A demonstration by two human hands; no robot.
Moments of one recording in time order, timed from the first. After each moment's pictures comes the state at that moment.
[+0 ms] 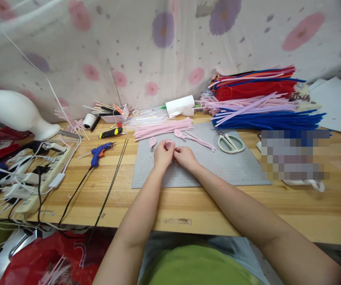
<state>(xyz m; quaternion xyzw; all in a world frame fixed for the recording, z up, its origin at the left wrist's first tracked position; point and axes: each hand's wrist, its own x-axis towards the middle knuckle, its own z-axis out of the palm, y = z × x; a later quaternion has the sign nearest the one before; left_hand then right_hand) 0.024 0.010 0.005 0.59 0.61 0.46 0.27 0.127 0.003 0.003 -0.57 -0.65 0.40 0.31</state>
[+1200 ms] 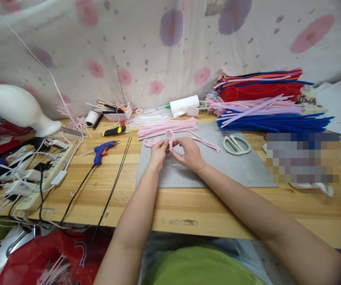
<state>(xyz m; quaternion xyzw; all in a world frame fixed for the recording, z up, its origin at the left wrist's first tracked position) 0.005 0.009 0.017 0.40 0.48 0.55 0.56 0.130 0.001 0.014 -0.45 -0.79 0.09 0.40</state>
